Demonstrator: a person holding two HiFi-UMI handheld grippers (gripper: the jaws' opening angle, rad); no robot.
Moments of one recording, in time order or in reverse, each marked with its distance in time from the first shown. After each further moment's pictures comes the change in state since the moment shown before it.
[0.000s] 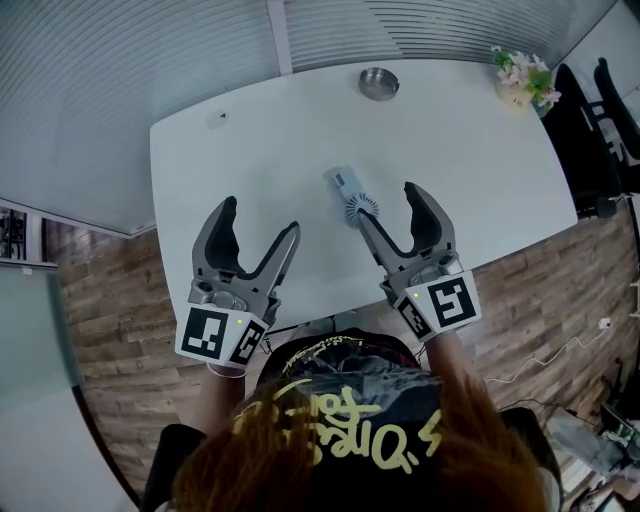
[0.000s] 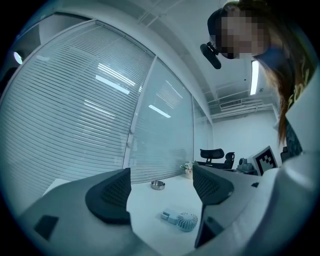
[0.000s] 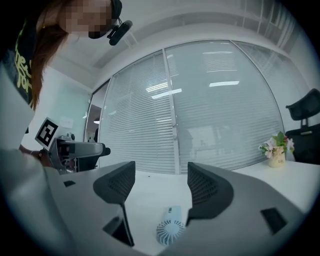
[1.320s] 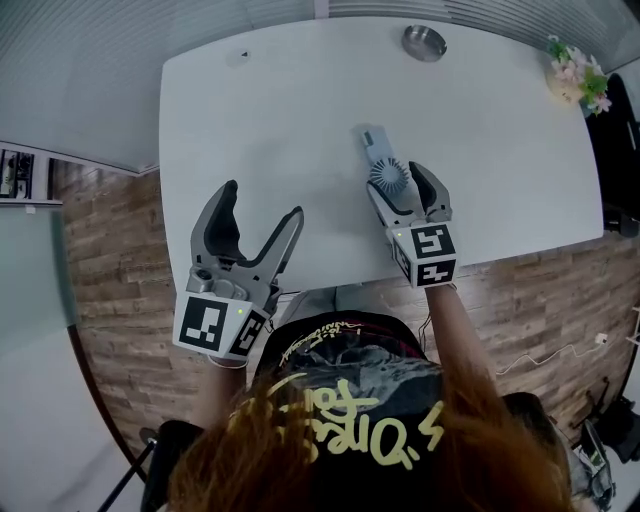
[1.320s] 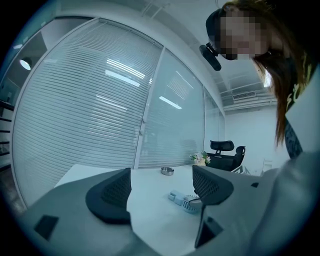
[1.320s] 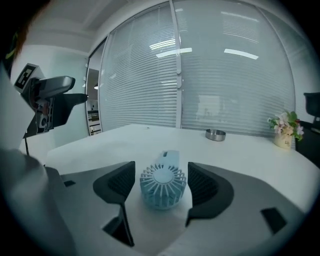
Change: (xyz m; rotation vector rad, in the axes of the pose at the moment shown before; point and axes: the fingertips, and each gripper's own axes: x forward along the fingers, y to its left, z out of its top) left arm -0.032 0.012 -0.045 -0.037 0.104 0.143; right arm 0.033 -0.015 -0.164 -0.069 0.463 0.049
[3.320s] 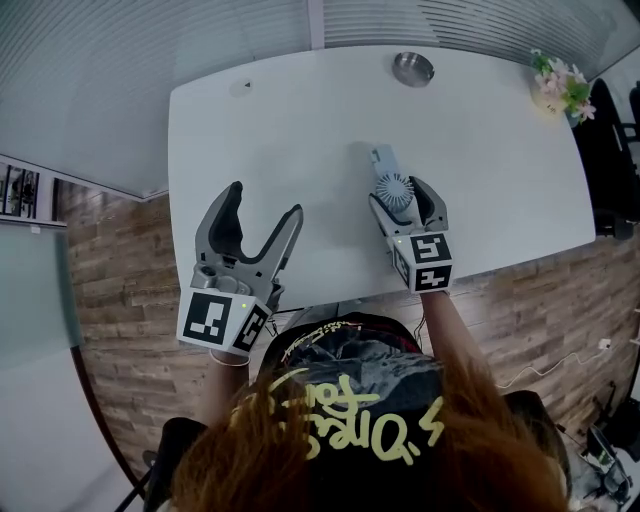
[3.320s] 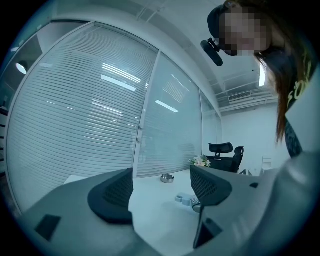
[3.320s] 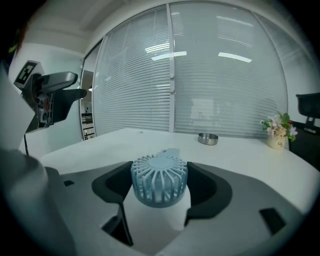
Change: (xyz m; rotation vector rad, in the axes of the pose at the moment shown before) left arm 0.014 0.004 0.031 0.041 -0.049 -0.028; right arm -0.002 -0.016 0.013 0.023 -0.032 -0.064
